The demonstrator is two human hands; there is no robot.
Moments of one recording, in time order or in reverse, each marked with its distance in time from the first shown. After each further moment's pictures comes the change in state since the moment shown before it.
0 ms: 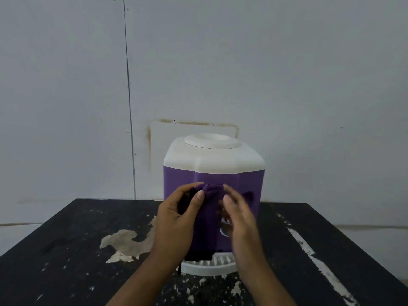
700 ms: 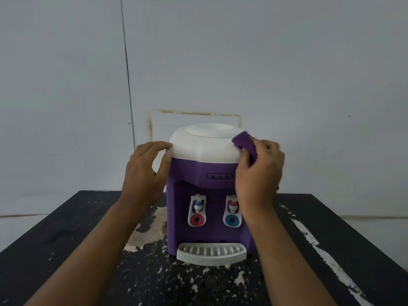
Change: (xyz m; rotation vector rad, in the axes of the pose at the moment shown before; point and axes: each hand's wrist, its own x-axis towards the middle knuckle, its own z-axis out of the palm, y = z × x) left_hand 0.093 -0.017 -0.068 0.805 0.101 0.395; right_hand 0.087 -0.029 -0.003 -0.820 0.597 -0.679
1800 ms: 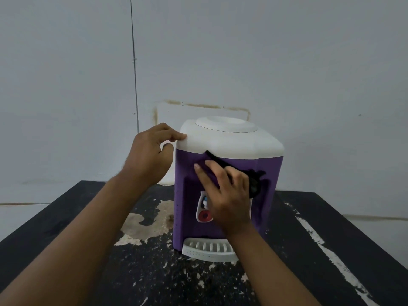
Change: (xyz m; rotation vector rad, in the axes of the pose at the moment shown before) left_hand 0.034 -0.004 -0.021 -0.129 -0.152 -0.005; right_hand -0.079 0.024 0.055 -0.279 -0.061 -0.808
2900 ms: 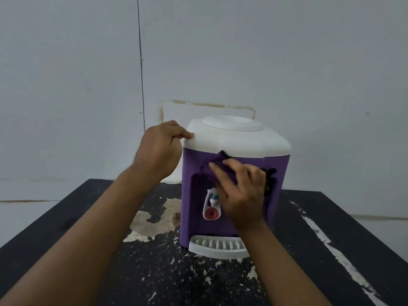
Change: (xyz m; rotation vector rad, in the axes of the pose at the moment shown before) left_hand 0.008 0.017 -0.007 0.044 -0.026 -0.085; right_hand 0.002 0.009 -0.006 0.050 0.077 0.107
